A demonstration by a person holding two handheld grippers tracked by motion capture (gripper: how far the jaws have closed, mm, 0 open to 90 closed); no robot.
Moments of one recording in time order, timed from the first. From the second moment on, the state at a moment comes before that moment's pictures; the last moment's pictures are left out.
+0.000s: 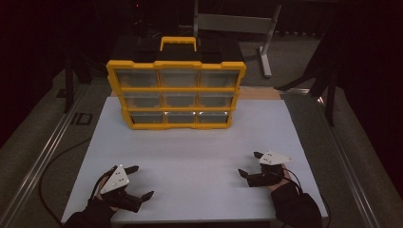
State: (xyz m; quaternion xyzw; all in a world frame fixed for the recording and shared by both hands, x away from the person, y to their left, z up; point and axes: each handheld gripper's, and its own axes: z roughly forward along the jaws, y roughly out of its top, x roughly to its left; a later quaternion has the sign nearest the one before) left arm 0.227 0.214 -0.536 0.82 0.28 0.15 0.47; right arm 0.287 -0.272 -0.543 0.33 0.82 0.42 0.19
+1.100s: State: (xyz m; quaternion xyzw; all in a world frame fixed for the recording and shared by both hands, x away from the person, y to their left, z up) left arm 0.227 0.214 -0.536 0.82 0.28 0.14 0.47; right arm 0.258 -0.311 -0.552 0.37 0.81 0.40 0.23
